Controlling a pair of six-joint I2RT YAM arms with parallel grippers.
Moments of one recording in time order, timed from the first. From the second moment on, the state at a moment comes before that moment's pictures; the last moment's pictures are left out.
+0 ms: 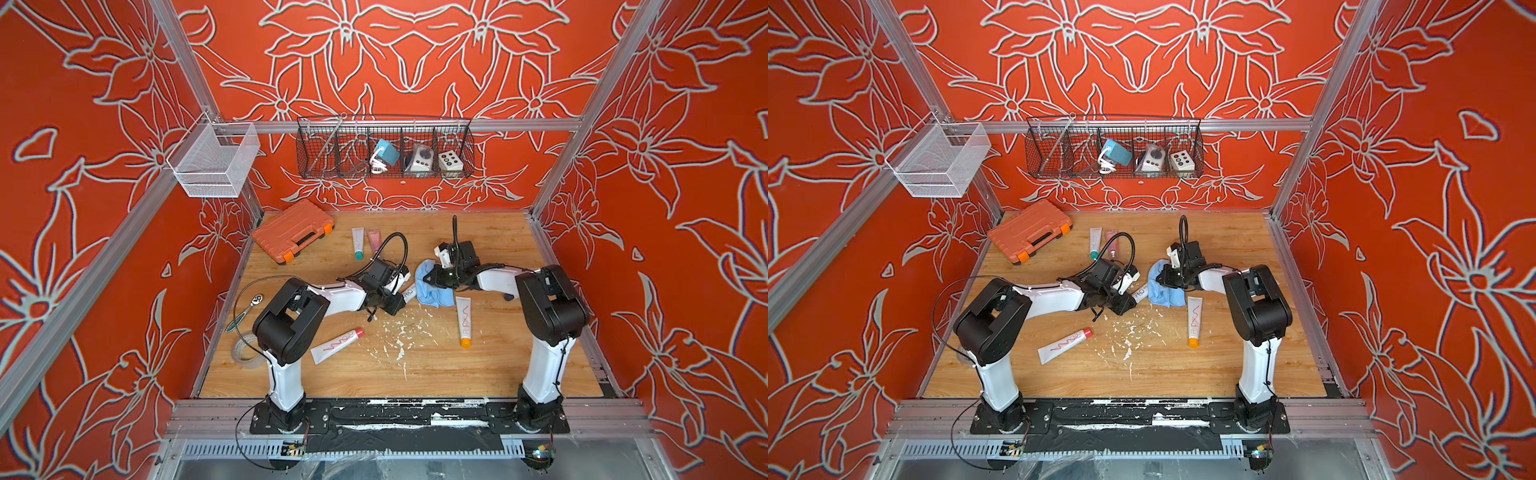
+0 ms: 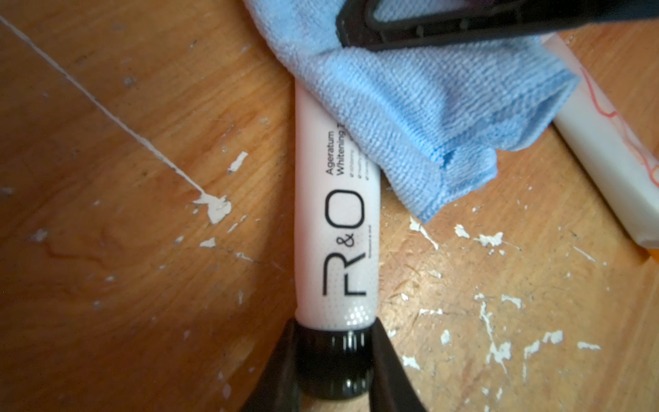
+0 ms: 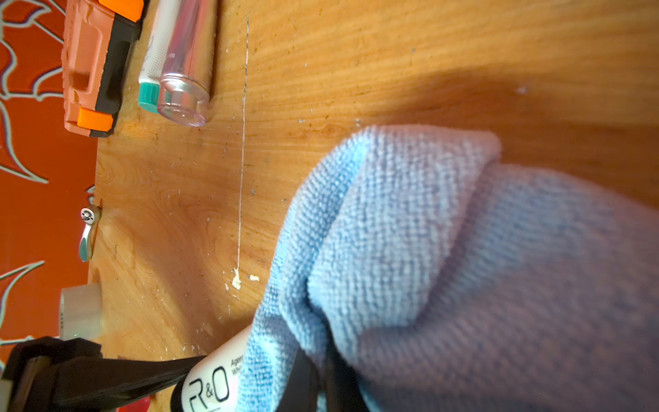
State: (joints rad) left arm -0.56 1.85 1.02 -0.12 0.29 -0.04; right arm 0.37 1.93 1.06 -0.02 -0.50 0.45
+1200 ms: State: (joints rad) left arm -0.56 1.85 1.02 -0.14 0.29 -0.04; right arm 0.57 1.80 0.86 0.15 -0.46 0.60
